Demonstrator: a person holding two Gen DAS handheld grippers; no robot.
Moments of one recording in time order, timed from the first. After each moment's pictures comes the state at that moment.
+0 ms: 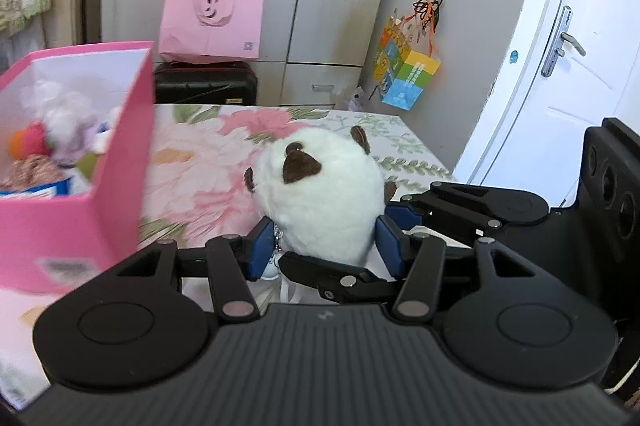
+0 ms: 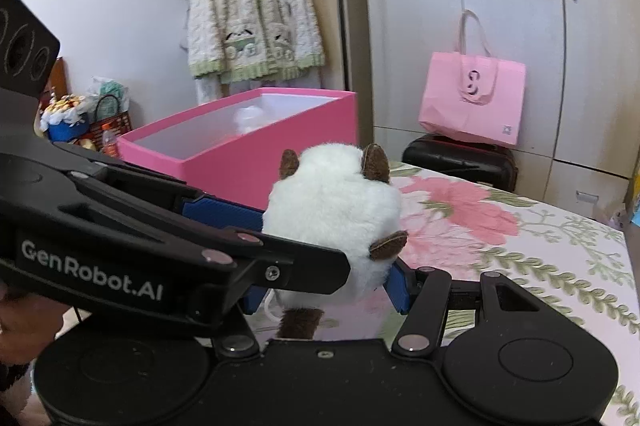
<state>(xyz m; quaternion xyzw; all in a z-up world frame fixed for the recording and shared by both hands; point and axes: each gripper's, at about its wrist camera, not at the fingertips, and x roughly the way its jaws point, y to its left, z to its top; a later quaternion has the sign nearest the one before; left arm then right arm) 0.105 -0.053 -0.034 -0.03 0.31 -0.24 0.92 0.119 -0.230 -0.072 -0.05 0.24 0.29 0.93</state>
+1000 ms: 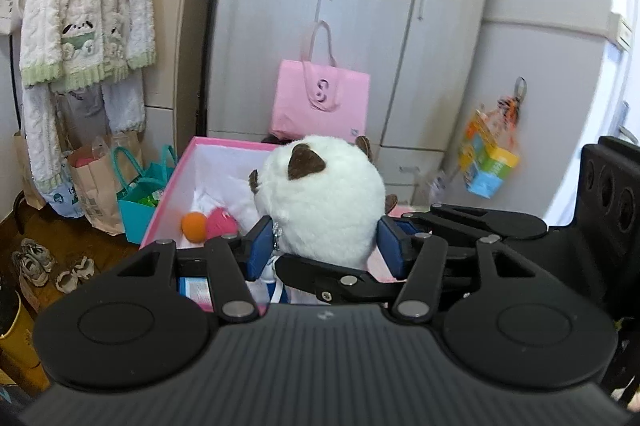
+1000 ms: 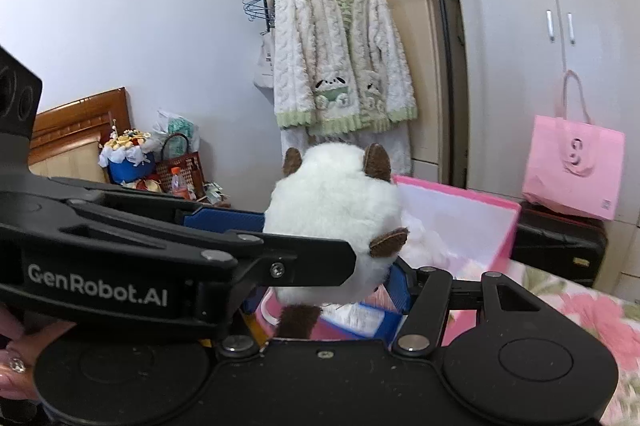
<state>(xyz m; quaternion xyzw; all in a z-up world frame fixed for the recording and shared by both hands) 0.119 0.110 0.042 -0.07 0.22 -0.13 0.96 0.155 -0.069 0.009 -0.03 0.19 0.38 0.90</state>
